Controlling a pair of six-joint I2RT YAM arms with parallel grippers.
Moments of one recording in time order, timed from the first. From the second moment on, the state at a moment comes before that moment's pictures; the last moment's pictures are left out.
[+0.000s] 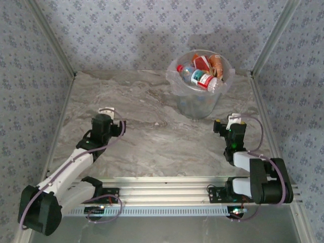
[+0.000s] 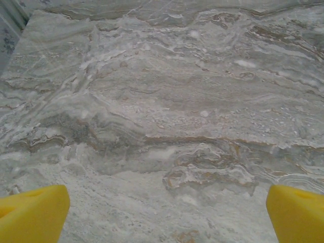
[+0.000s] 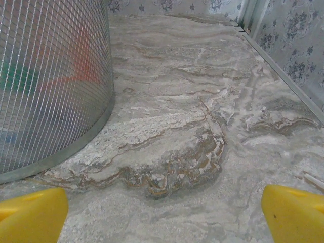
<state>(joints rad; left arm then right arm) -0.38 0.96 0.55 -0.17 -0.33 -0.11 0.01 1.27 0.22 0.69 0.17 0.01</state>
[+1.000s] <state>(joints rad) -0.05 1.27 0.29 0.61 -0.17 -0.01 -0.02 1.52 0.37 0.76 0.09 0.00</state>
